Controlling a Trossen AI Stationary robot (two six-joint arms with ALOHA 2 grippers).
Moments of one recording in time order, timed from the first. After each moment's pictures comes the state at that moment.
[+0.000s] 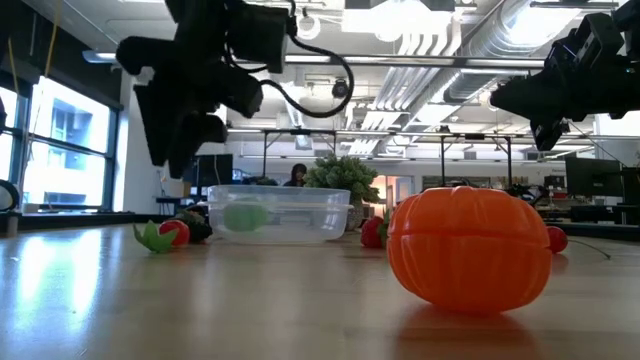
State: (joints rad) left arm 0.18 1.71 1.22 -1.15 0.17 0.02; right arm -0.08 0.04 0.01 0.03 0.13 0.42
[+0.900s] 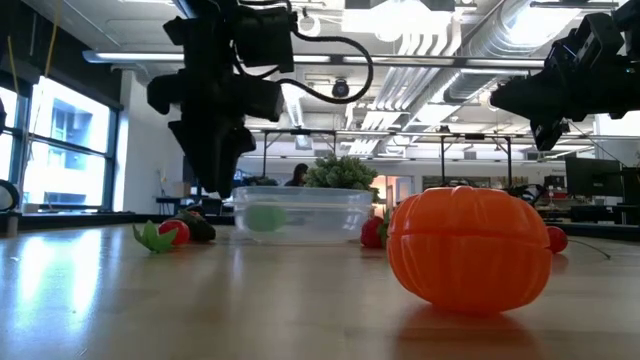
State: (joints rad) left arm 0.18 1.70 1.12 -0.81 0.09 0.08; right arm -0.08 0.04 0.01 0.03 0.13 0.42
